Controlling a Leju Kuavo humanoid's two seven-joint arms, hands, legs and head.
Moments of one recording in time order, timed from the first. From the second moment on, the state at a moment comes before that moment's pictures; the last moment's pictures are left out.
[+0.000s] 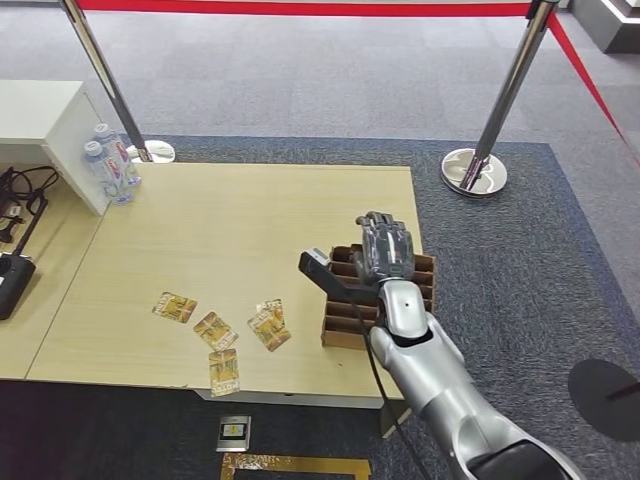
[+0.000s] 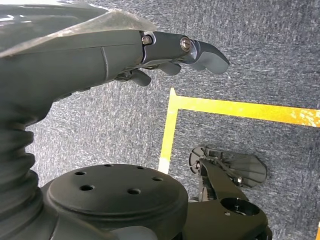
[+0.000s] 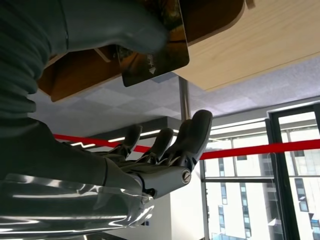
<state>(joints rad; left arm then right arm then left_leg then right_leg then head) -0.09 -0.24 1.16 -0.19 -1.23 0.37 -0.22 -0.57 0.15 0.37 -0.85 1.39 -0.44 0.25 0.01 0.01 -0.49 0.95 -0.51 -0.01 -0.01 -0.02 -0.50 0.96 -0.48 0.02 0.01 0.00</state>
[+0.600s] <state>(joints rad) -0.09 -0.24 1.16 -0.19 -1.22 0.37 -0.22 -0.61 0.17 0.36 -0.78 1.40 -0.42 0.26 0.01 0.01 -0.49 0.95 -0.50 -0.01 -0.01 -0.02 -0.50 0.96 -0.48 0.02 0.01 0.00</state>
